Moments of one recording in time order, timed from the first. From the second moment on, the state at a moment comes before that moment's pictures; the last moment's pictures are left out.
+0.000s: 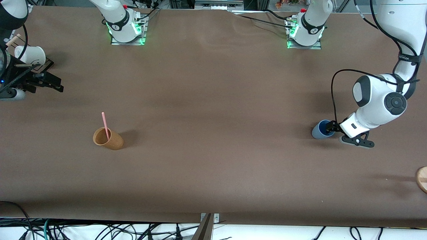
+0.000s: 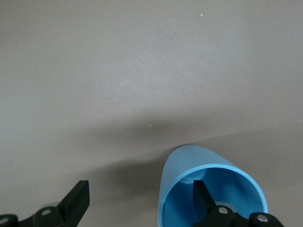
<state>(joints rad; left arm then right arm) 0.15 0.42 -0.07 -2.02 0.04 2.46 0.26 0.03 0.04 -0.07 -1.68 0.01 1.68 -0.08</state>
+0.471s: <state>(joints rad) 0.15 0.41 -0.06 -2.05 0.04 2.47 0.26 0.03 0.04 -0.07 -1.68 0.01 1.68 -0.08</state>
